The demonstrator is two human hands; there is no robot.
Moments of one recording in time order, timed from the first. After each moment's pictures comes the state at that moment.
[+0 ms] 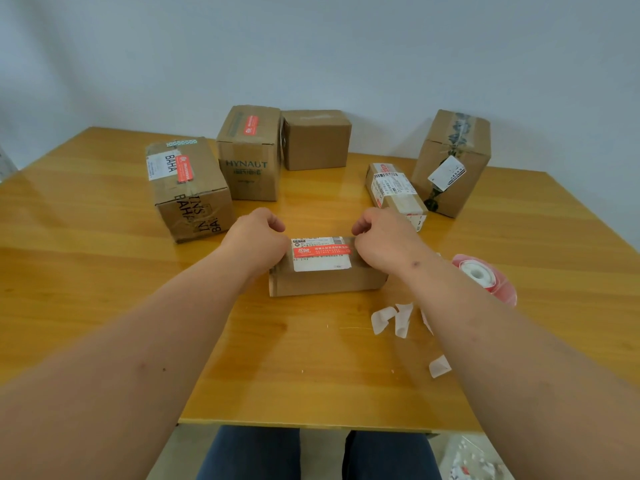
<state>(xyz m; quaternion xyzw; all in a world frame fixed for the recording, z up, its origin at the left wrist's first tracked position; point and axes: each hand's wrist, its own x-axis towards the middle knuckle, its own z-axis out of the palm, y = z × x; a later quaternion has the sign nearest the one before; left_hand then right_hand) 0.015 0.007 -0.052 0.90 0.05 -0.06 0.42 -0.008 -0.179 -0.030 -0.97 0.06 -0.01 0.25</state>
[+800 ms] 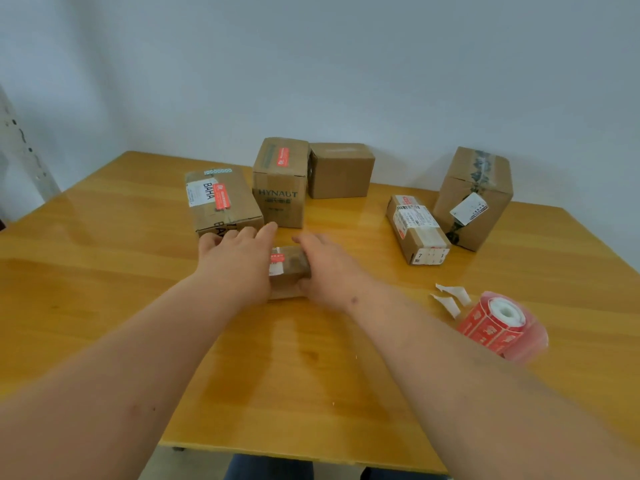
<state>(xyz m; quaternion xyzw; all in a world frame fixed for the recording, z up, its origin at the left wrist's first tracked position) 0.016 0.067 -0.036 1.00 -0.09 0.01 0.01 0.012 -0.084 -0.045 -0.97 -0.13 0.02 0.22</state>
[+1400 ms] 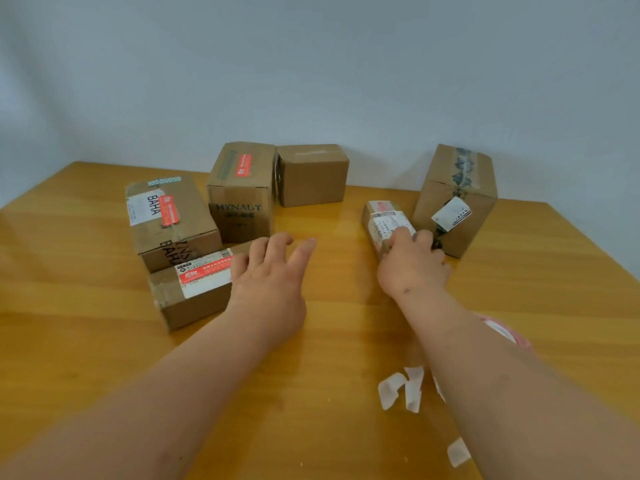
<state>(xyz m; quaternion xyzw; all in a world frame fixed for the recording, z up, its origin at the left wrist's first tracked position) 0.034 -0.013 -0.059 0.98 -0.15 0.07 0.09 0.057 -0.212 -0.057 -0.96 0.26 -0.06 0.11</state>
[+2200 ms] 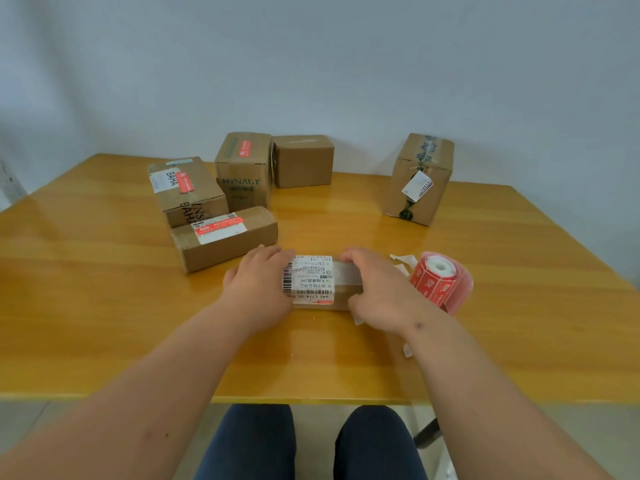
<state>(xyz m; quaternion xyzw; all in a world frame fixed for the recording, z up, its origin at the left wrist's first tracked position) -0.052 0.003 -0.062 0.97 -0.12 -0.05 0.19 -0.099 -0.181 -0.033 -0.96 -0.01 0.04 0.27</state>
